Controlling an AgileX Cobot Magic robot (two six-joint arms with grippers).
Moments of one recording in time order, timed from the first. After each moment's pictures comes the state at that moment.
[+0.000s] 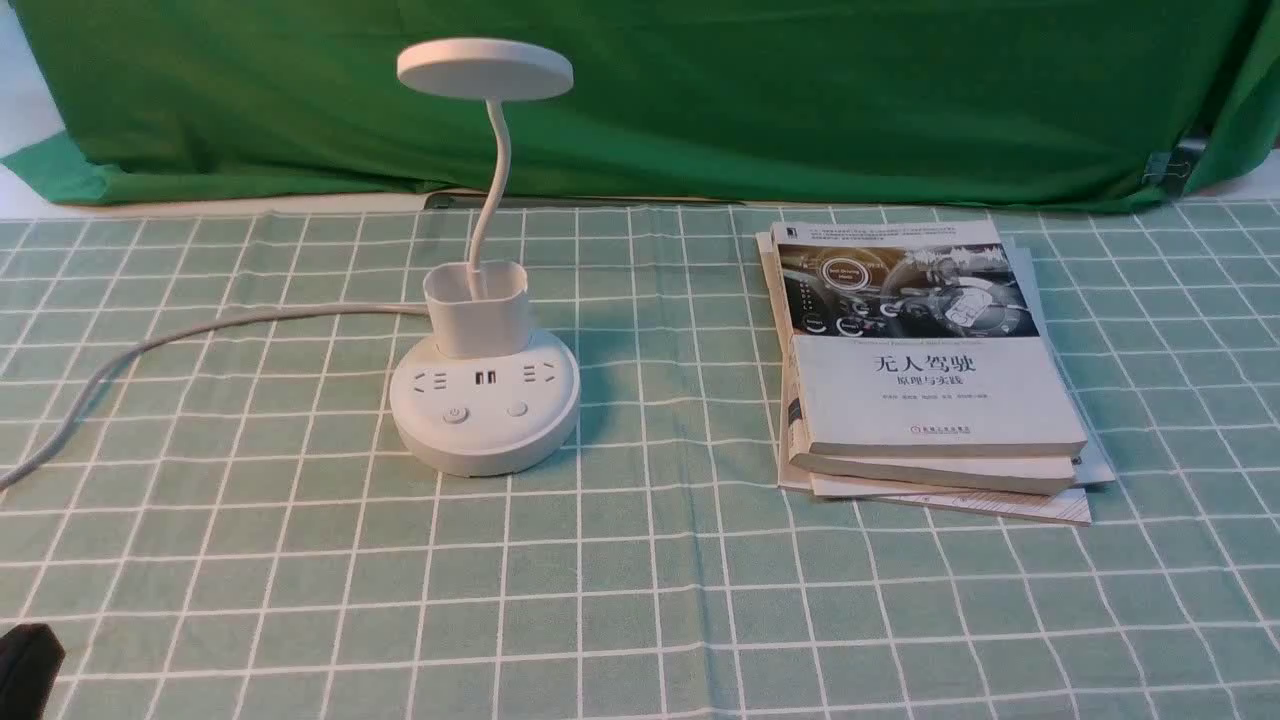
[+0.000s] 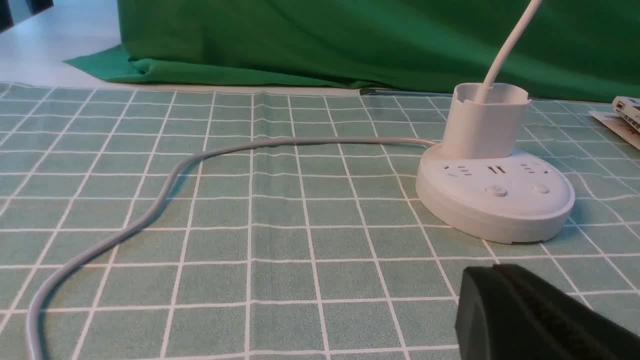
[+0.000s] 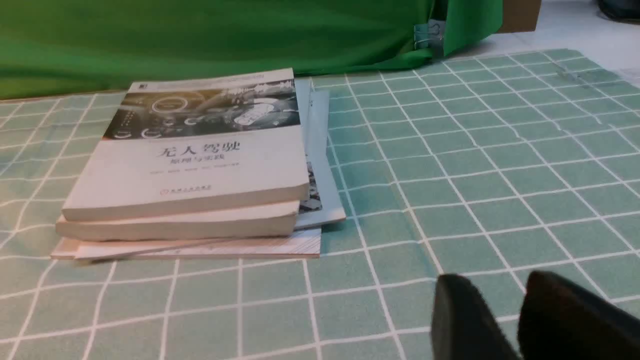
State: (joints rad) right arm -0.03 0.01 0.01 0.02 0.25 0.06; left arm -0.06 0.00 0.01 -0.16 0.22 0.08
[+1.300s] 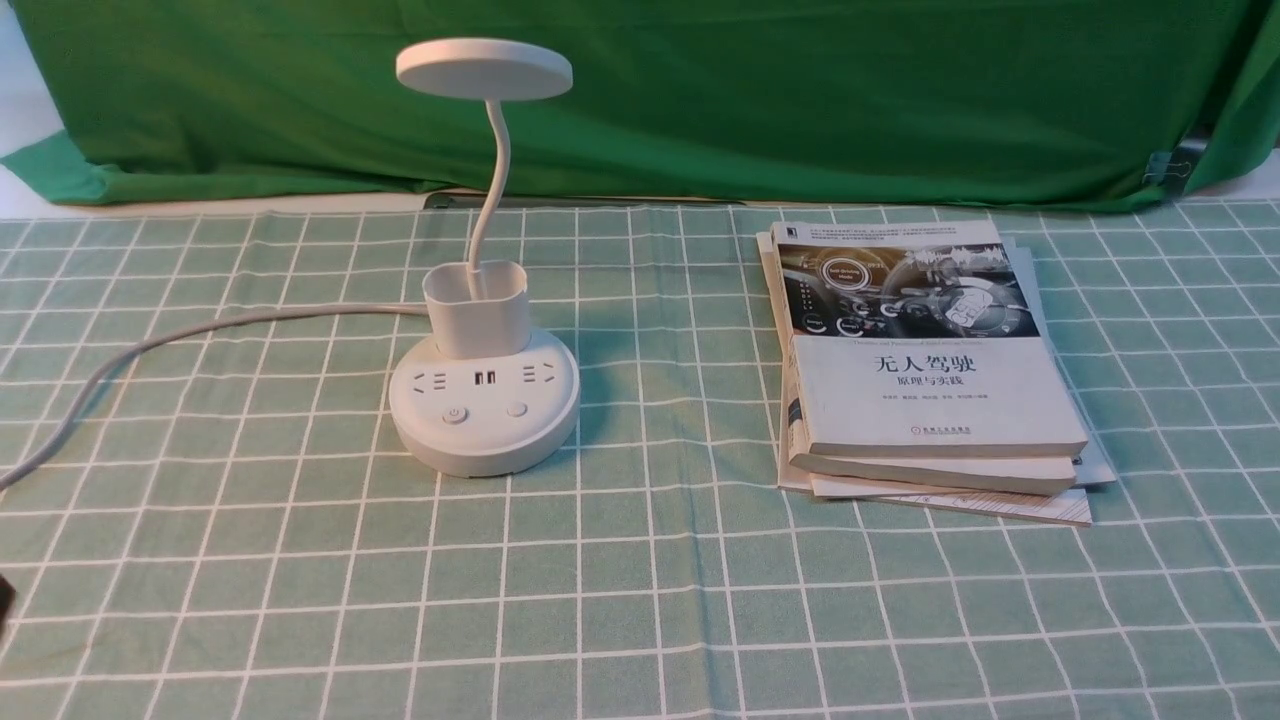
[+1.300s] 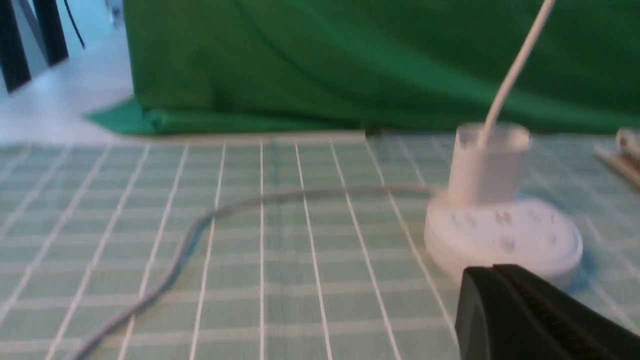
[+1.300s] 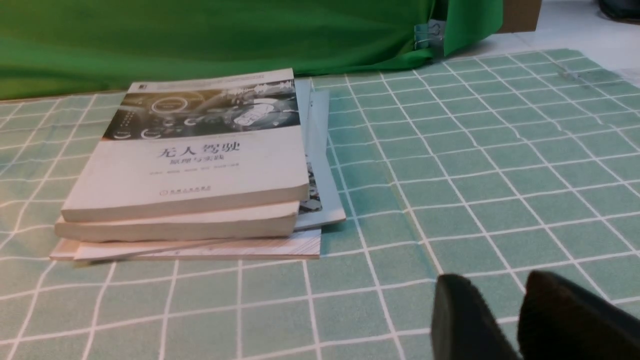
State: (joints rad) right arm -0.03 0.01 0.01 0.02 0.25 0.06; left arm -0.06 0.00 0.01 -0.14 0.00 0.10
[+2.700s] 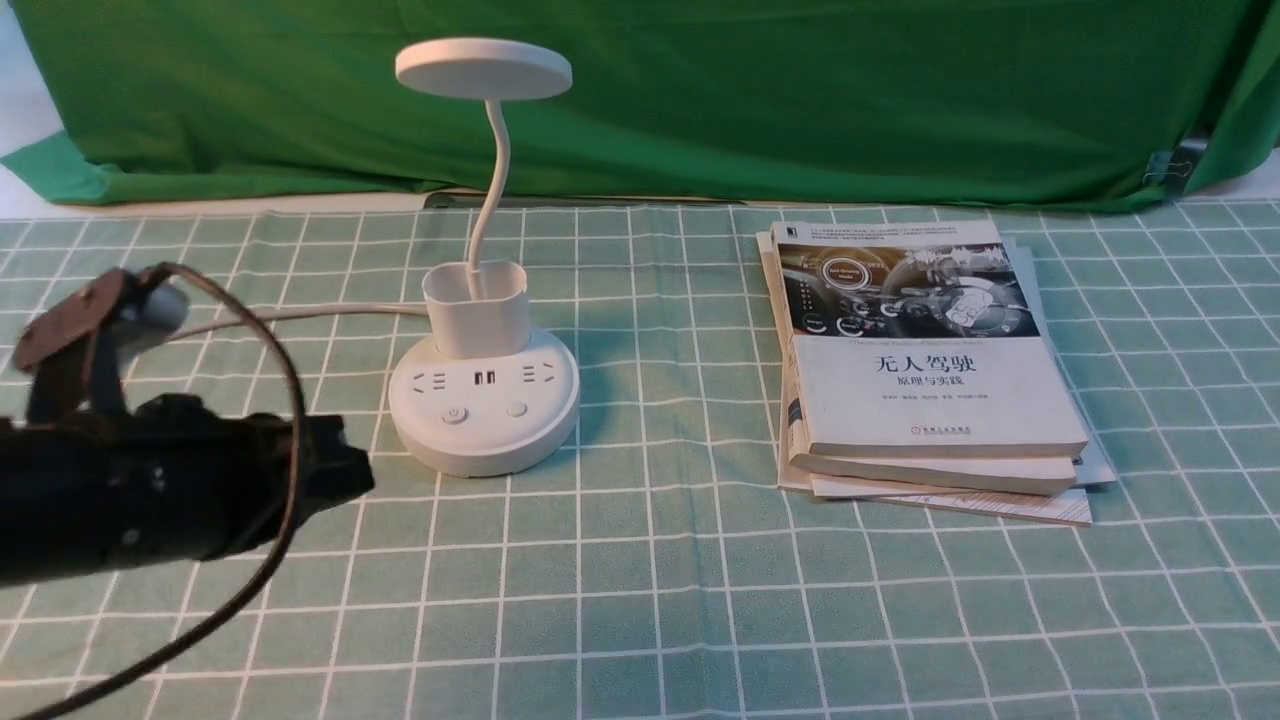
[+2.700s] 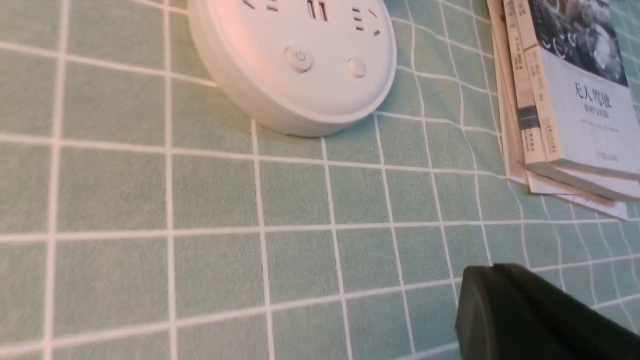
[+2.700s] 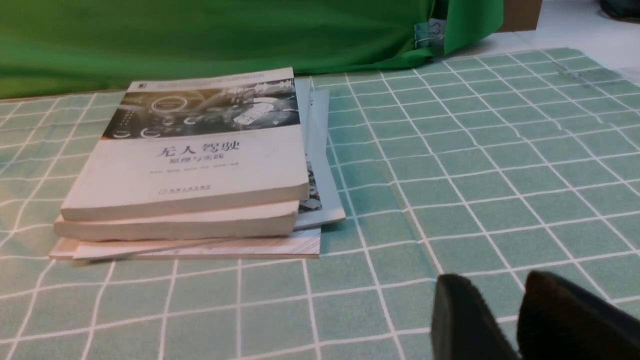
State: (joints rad) right arm -0.03 0.01 0.01 0.02 0.25 0.06; left arm -0.11 1.21 -0.61 -1.12 0.49 0.68
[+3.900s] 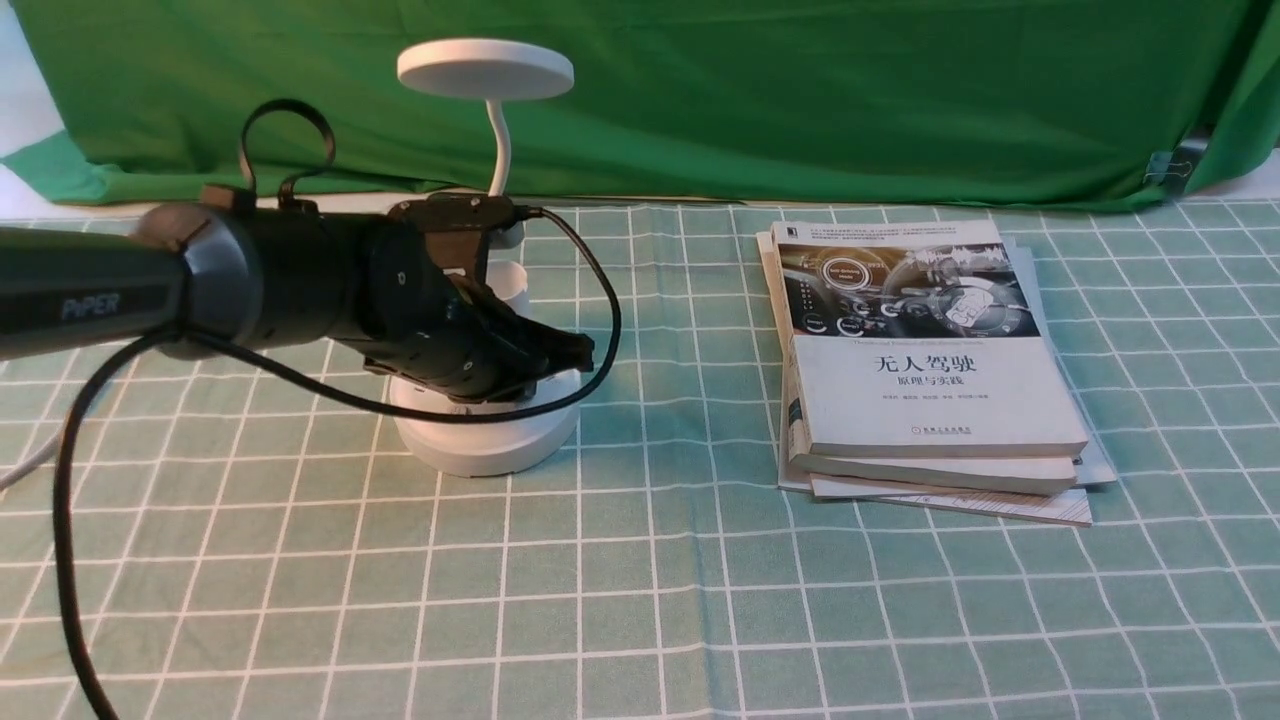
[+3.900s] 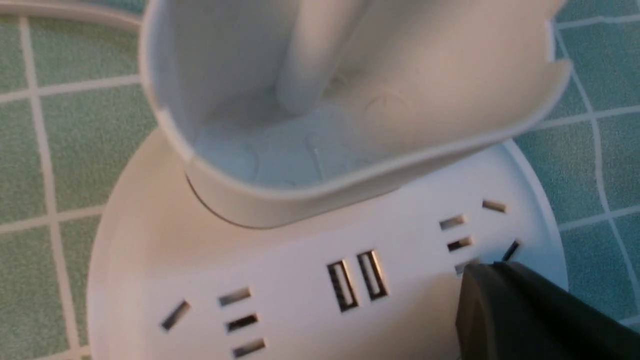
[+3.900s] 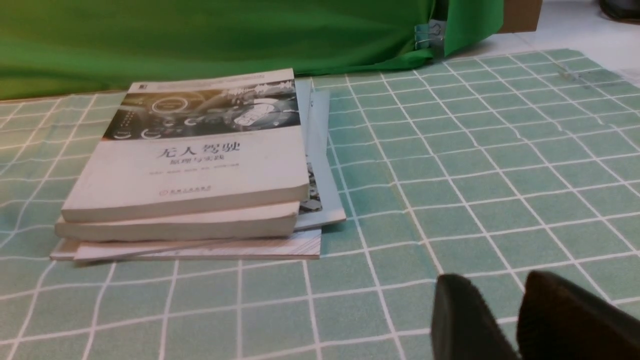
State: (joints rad) right arm -0.03 0.01 0.01 0.02 0.25 0.06; left arm -0.38 1.95 -1.24 -0.24 0.32 -0.03
